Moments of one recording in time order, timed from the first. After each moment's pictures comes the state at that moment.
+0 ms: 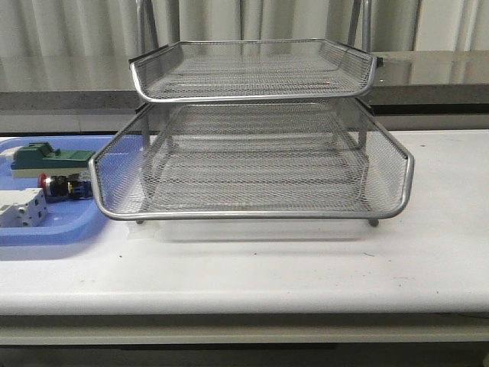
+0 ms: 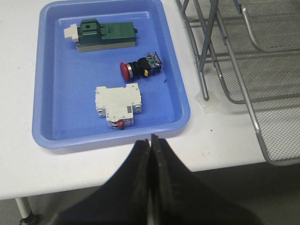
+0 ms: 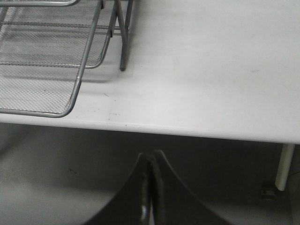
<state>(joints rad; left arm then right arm) -0.02 0.90 -0.97 -0.14 0.90 0.13 0.09 0.54 -0.78 0.04 1.00 0.06</state>
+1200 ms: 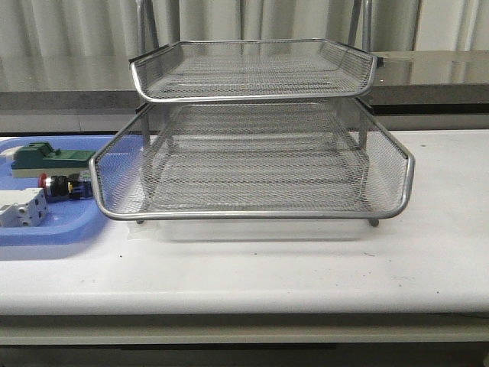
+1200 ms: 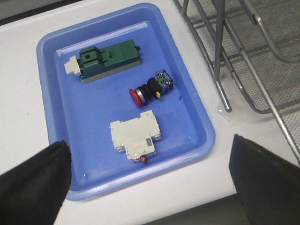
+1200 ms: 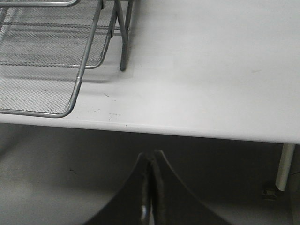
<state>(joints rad) -0.02 1.17 -1.16 -0.14 0.86 0.34 0.09 0.54 -0.78 0.04 1.00 0.07</state>
